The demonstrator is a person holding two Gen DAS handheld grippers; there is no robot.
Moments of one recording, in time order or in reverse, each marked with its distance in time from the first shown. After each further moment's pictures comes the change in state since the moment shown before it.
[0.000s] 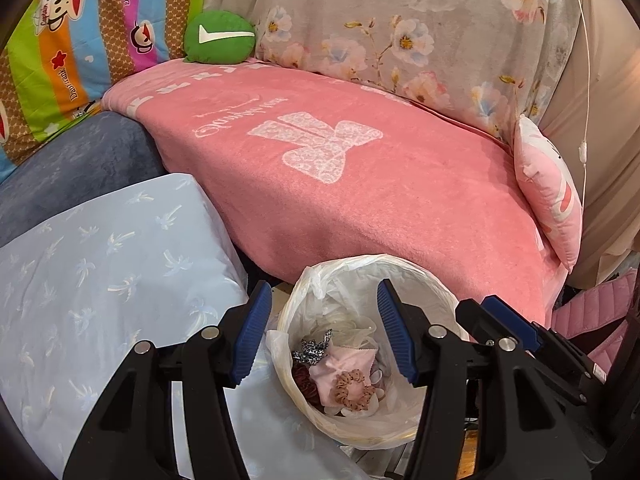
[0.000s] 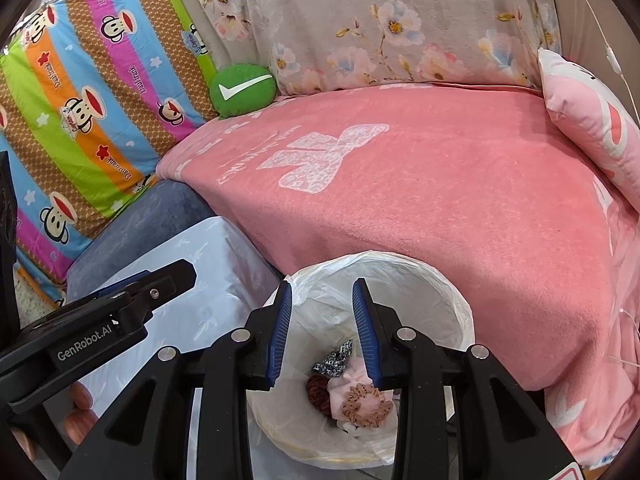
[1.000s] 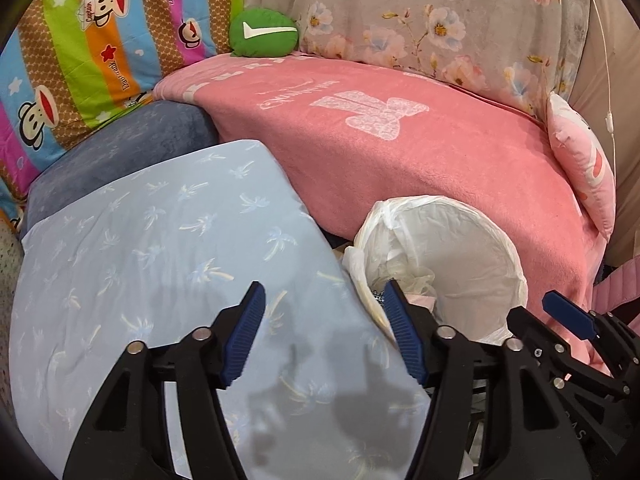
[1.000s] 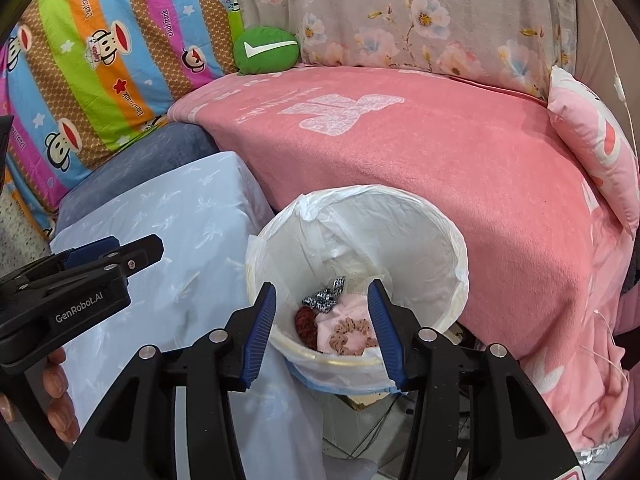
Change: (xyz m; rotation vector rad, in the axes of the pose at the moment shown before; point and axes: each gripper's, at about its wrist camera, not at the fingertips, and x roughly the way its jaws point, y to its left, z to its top) left arm -0.039 0.028 -0.071 0.006 0.002 0.181; right arm -0.037 0.027 -0.082 -0.170 0.075 -0.054
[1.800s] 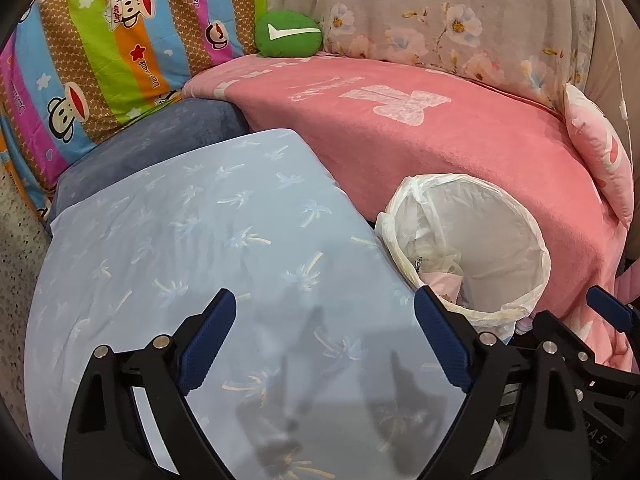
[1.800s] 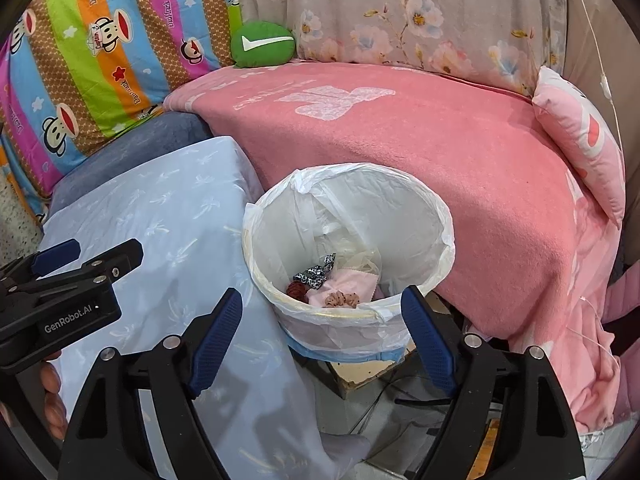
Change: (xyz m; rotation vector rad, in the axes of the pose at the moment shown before) left arm -0.016 0.007 -0.037 -0.001 -0.011 0.101; right arm -0.017 0.003 -0.035 -0.018 0.001 -0.053
